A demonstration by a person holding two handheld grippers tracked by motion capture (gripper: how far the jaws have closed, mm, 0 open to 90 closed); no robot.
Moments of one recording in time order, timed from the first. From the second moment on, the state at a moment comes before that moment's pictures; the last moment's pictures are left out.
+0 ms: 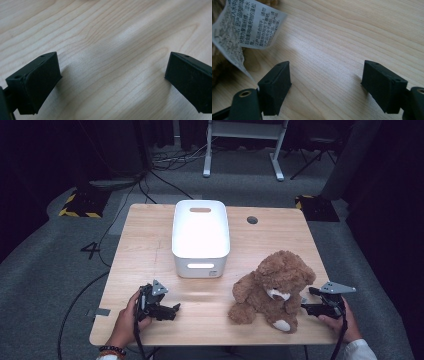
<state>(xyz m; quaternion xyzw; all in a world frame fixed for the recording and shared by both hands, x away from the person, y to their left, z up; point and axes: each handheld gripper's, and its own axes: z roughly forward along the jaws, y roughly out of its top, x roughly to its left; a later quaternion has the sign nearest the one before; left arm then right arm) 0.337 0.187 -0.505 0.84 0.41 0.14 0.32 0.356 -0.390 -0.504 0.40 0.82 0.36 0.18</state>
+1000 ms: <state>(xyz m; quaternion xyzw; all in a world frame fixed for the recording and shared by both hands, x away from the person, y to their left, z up) 0.341 0.189 -0.506 0.86 0.38 0.13 0.33 0.344 -0.399 -0.477 0.36 0.81 0.42 0.19</state>
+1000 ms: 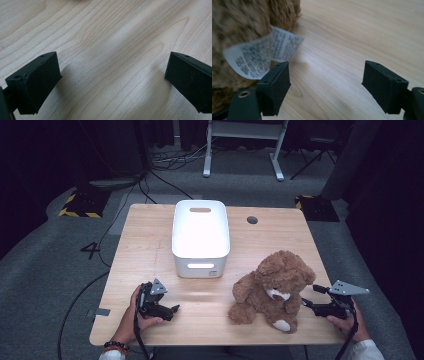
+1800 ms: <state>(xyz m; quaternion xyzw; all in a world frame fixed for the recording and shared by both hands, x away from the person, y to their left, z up) 0.341 0.189 -0.506 0.86 0.38 0.13 0.33 0.342 -0.375 -0.438 0.30 0.81 0.47 0.19</state>
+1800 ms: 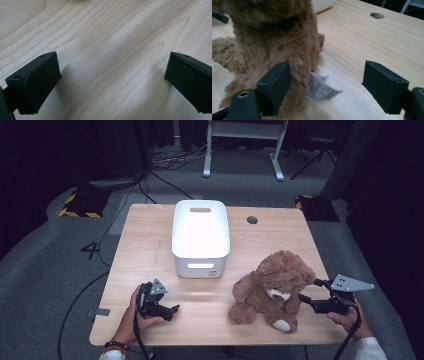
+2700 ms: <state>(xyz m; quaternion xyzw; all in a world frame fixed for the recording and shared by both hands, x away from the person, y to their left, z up) 0.341 0.189 -0.506 0.86 0.38 0.13 0.33 0.364 -0.323 -0.434 0.24 0.84 0.46 0.12</state>
